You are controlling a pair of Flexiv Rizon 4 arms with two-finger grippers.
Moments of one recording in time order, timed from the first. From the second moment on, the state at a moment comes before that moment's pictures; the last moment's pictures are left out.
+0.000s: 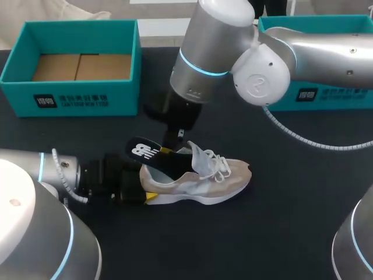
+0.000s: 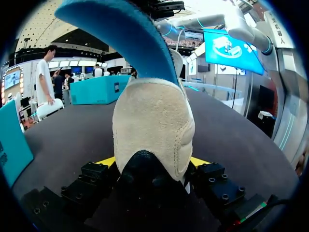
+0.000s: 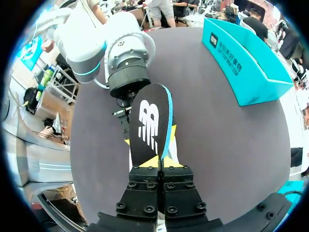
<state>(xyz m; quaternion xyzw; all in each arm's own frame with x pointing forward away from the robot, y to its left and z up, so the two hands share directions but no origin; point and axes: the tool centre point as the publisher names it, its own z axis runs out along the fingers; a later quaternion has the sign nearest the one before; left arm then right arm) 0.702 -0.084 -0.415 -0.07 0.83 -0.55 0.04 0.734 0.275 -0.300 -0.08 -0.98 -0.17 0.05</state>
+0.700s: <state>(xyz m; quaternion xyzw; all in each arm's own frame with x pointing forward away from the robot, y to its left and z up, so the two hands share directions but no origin) 0.702 -0.084 -0.415 -0.07 0.83 -0.55 0.04 0.718 0.282 -0.272 -0.10 -0.94 -0.26 0.20</state>
